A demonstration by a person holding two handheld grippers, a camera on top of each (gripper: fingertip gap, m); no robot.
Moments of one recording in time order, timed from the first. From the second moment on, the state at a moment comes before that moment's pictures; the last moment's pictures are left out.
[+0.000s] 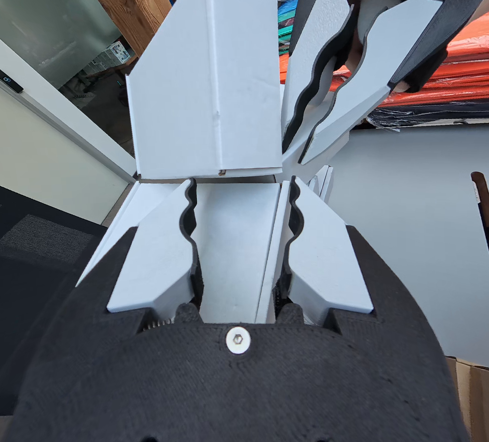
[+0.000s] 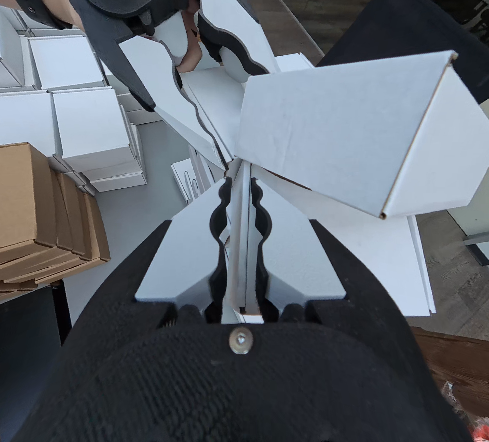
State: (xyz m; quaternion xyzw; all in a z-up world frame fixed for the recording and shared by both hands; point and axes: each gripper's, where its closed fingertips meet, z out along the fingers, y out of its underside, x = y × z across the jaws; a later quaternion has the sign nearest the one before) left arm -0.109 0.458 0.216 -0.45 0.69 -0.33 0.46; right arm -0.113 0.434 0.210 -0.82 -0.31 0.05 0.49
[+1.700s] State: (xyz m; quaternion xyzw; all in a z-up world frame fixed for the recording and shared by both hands) left arm -0.112 0.473 0.249 -0.51 0.55 -0.52 0.41; right arm -0.127 0.457 0.206 -0.87 -0.19 -0.02 0.46
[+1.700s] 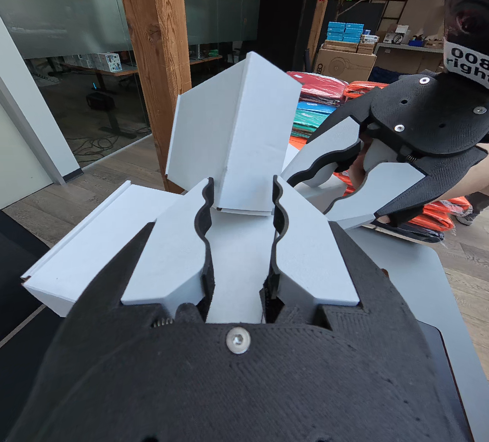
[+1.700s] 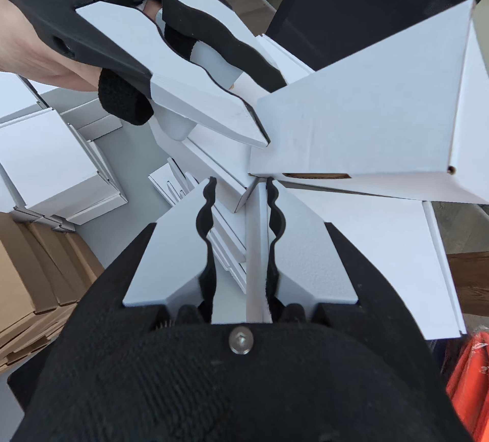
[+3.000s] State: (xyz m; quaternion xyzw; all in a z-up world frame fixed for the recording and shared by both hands) left arm -0.065 0.463 0.271 -0.47 0.68 -0.32 0.46; right arm -0.117 0.464 0.208 -0.88 -0.12 -0.03 0.45
